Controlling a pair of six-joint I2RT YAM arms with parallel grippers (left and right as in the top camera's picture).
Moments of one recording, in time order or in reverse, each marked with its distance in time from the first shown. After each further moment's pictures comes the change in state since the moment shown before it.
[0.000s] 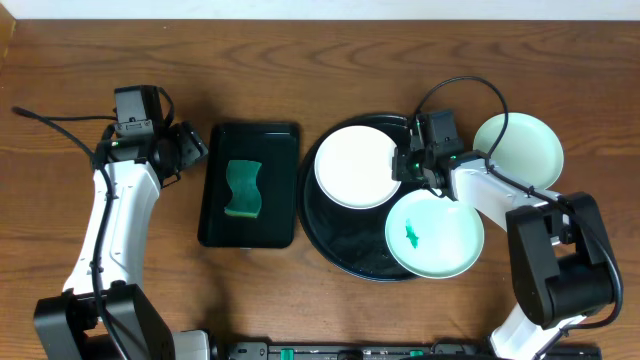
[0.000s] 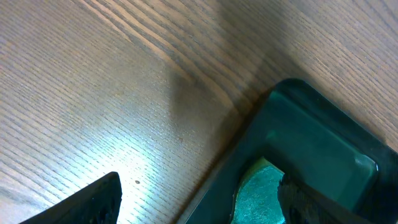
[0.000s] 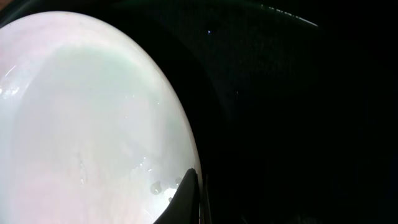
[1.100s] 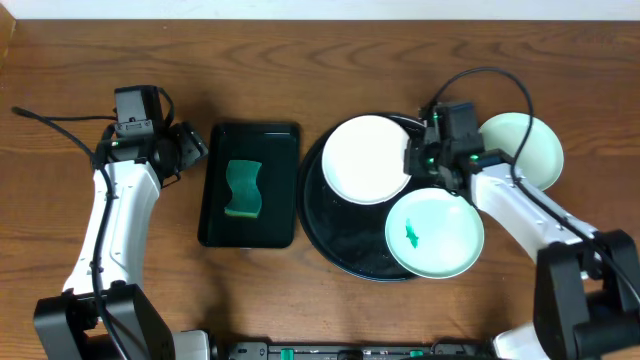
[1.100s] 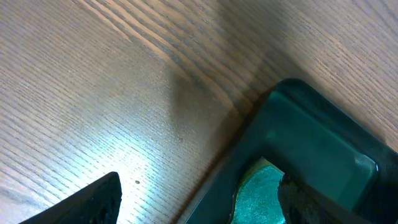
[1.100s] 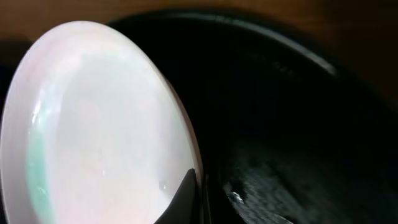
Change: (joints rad) left arm 0.000 0.000 0.000 0.000 0.000 0.000; right arm -0.035 -0.169 -0.001 -0.101 0.004 -0.013
